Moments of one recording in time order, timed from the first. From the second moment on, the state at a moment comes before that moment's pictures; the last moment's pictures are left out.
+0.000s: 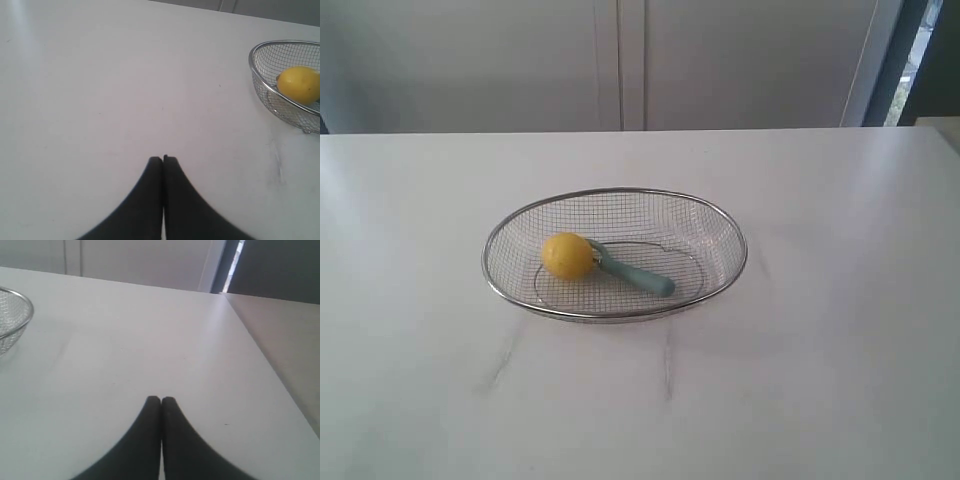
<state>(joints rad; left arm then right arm) -0.08 0.00 0.02 -0.08 0.39 -0.12 -0.03 0.01 -0.01 -0.13 0.32 -0.02</state>
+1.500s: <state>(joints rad) -0.08 0.00 0.02 -0.08 0.39 -0.12 0.09 0.01 -0.01 -0.01 0.32 0.05</state>
